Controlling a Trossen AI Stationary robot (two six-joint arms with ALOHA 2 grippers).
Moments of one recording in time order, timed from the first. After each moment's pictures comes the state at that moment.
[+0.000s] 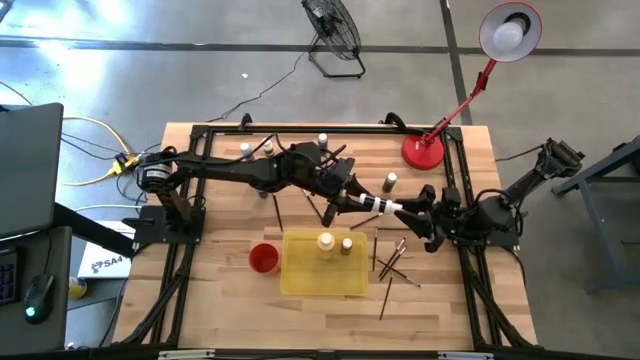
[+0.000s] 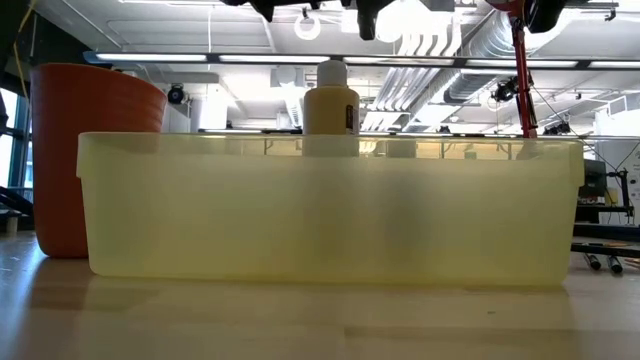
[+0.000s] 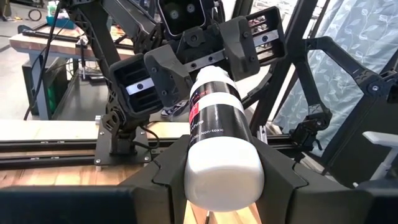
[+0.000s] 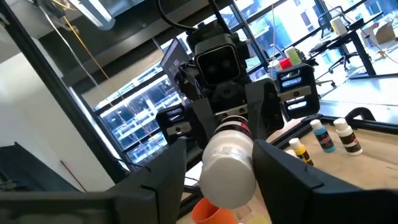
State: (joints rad) left arm 0.10 1.74 1.41 0.31 0.42 -0.16; right arm 0.62 0.83 0.44 0.69 0.81 0.37
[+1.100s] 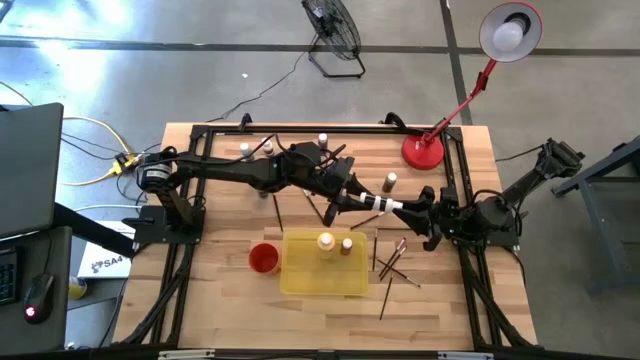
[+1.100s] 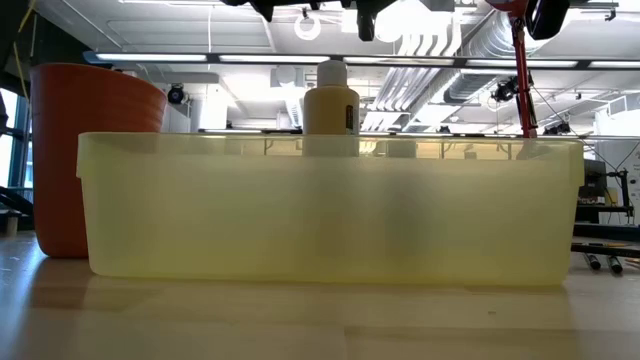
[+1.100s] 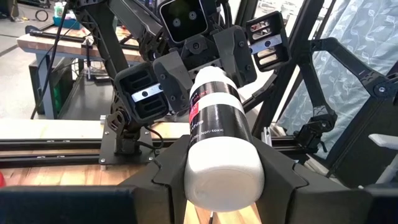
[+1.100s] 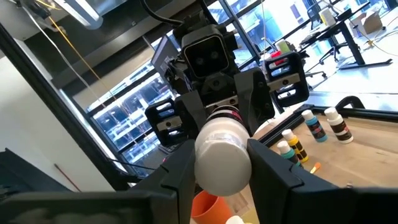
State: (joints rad) left arm 0.10 1.74 1.41 0.31 0.41 -0.16; right arm 0.62 0.83 0.45 0.65 0.84 0.44
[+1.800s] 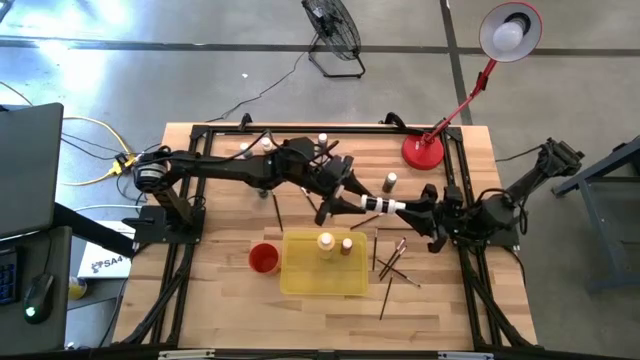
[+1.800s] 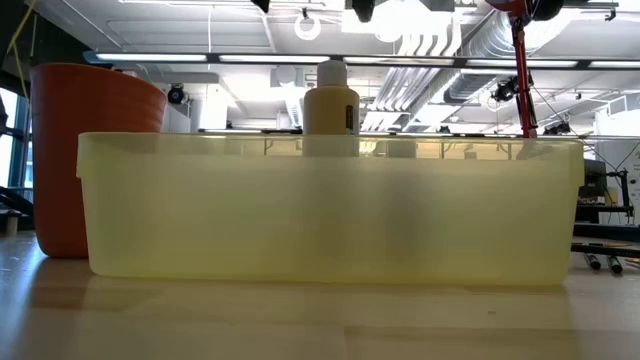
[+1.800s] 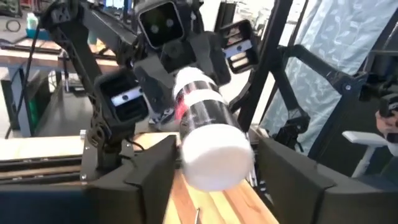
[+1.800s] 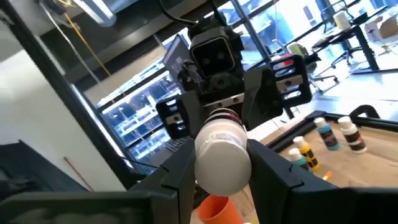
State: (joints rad) left arm 0.10 1.70 1.41 0.31 0.51 -0.16; right arm 0.62 0.81 0.50 0.59 0.82 0.39
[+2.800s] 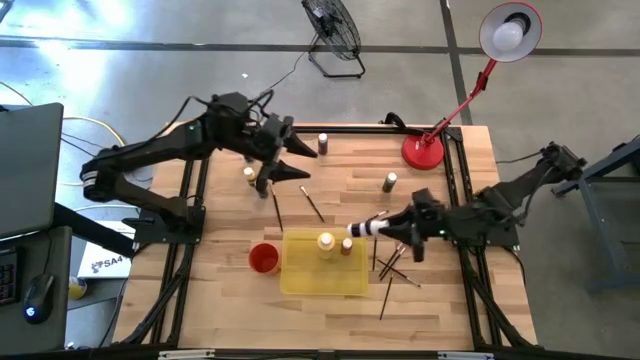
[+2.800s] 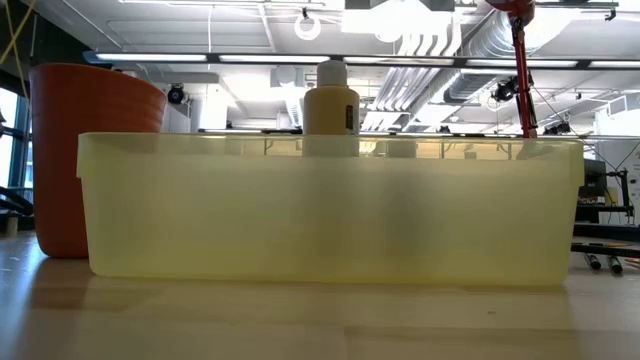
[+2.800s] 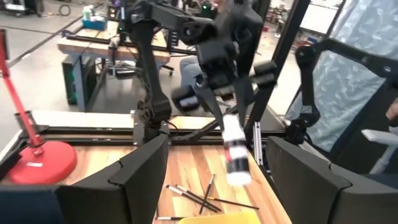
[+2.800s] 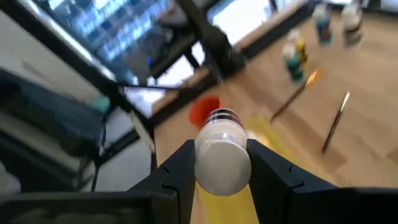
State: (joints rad) left arm 0.28 1.25 1.41 -0.25 0.53 -0.10; right arm 0.52 1.02 0.98 -0.33 0.51 0.85
